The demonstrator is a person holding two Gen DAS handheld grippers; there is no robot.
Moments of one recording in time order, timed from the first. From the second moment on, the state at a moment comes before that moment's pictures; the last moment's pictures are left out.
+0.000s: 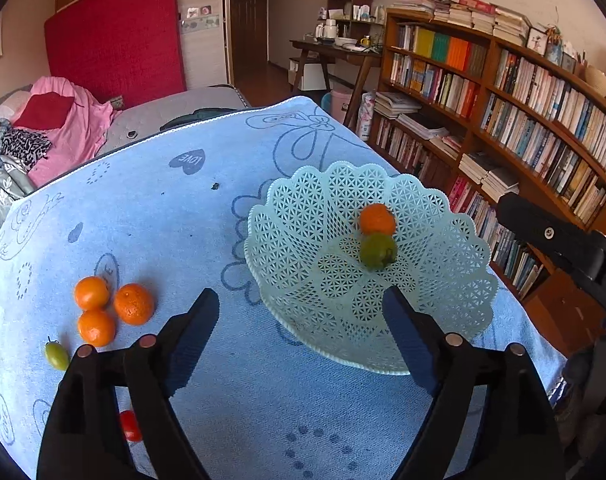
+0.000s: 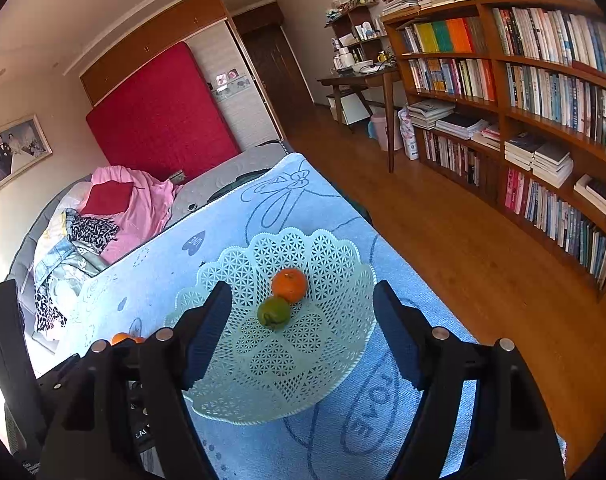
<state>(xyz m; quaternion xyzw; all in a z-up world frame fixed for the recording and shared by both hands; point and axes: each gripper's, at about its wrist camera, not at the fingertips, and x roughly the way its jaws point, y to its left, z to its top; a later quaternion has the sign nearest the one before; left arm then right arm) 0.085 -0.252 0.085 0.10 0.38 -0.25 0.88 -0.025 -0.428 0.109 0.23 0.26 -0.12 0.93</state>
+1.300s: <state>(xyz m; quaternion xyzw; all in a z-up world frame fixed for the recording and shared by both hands) 0.089 -0.055 0.091 0.01 0.39 -0.06 0.92 -0.038 -0.352 0.135 0.20 0.21 -0.05 0.96</state>
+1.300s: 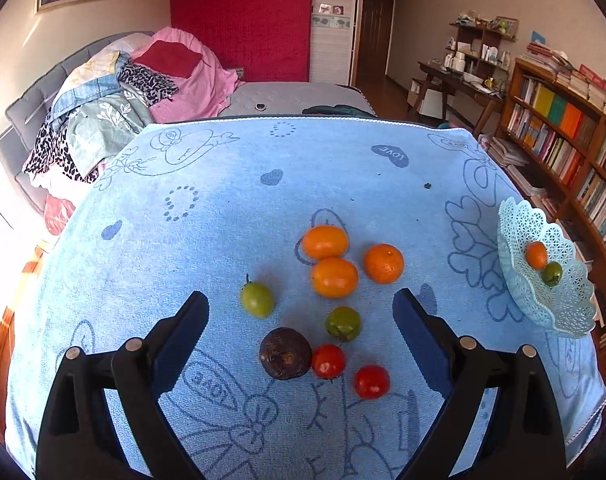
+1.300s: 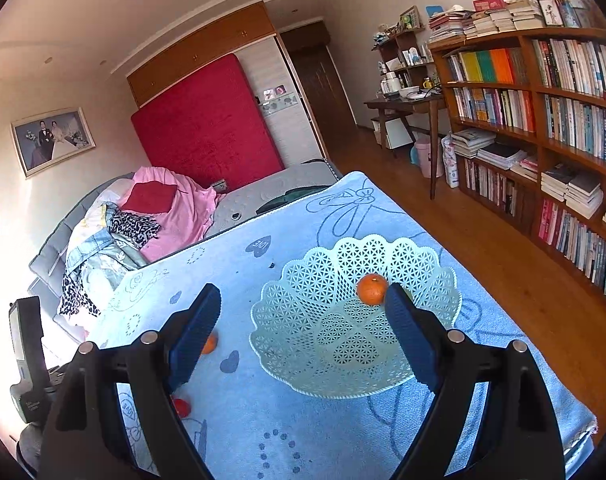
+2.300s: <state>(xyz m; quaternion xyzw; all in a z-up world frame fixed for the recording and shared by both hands) 0.114 -0.023 0.027 -0.02 0.45 -0.02 0.89 -0.003 -0.278 0.081 0.14 0.30 0.01 0.94</state>
